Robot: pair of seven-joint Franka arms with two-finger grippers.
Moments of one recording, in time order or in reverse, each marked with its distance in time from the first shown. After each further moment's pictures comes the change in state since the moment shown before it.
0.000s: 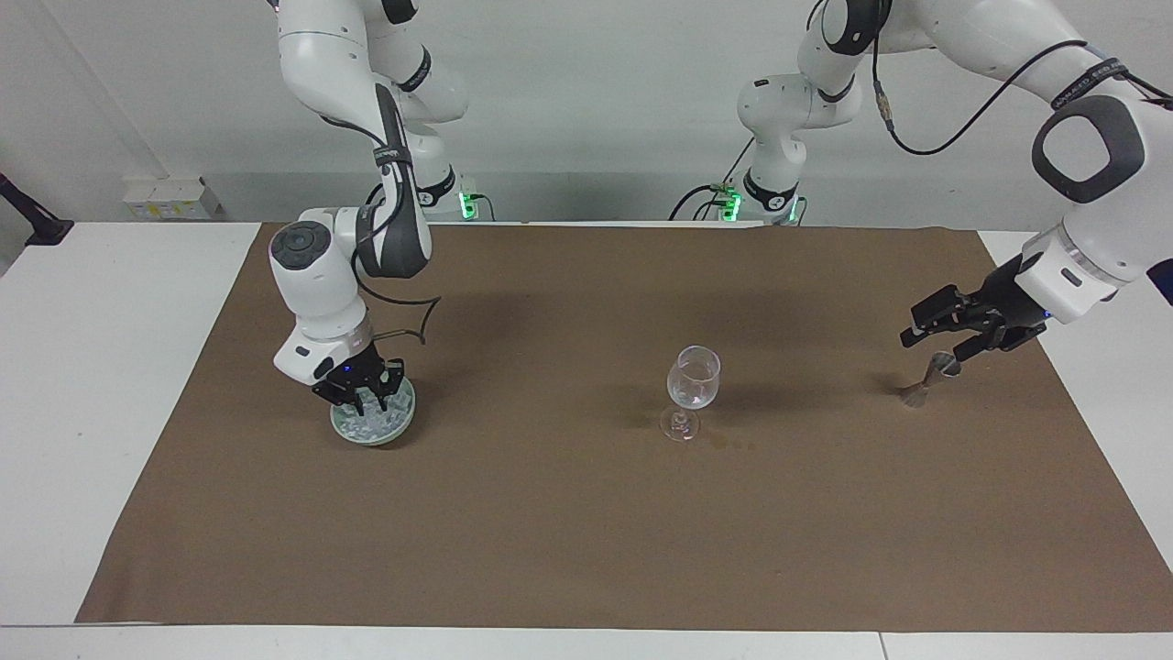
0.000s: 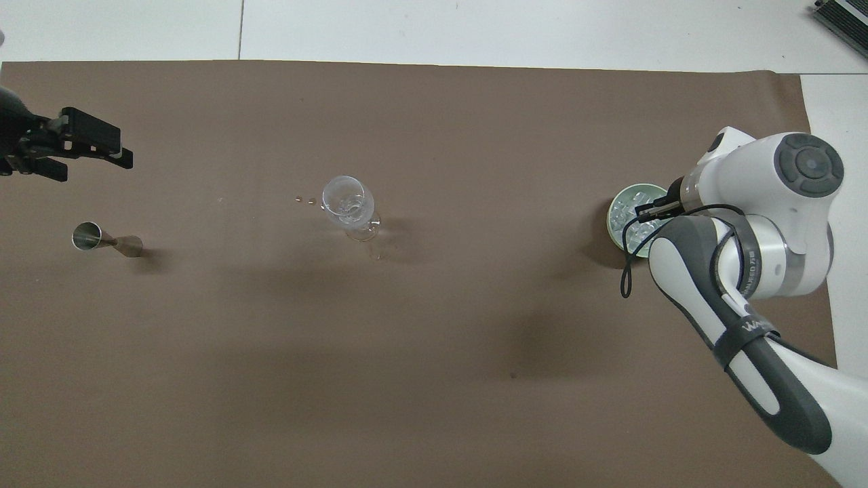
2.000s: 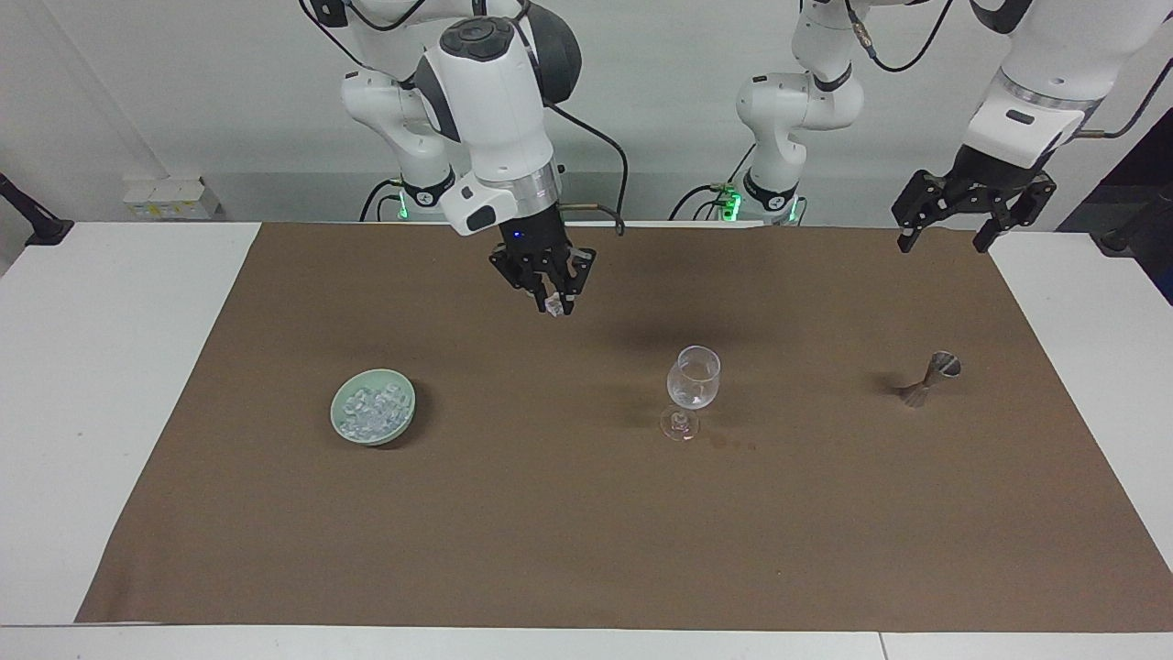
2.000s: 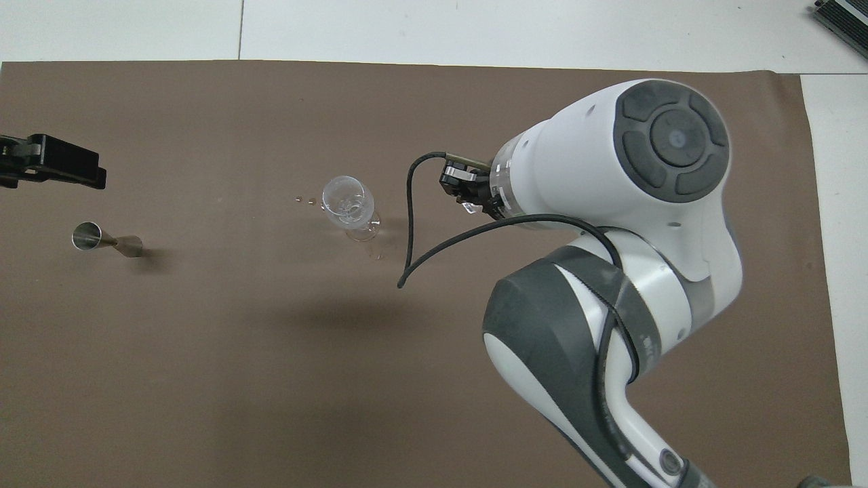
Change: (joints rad) left arm -0.048 -0.112 -0.028 -0.030 0.129 -0.003 0.069; right arm 0.013 0.015 0.522 0.437 0.030 -0.287 1.086
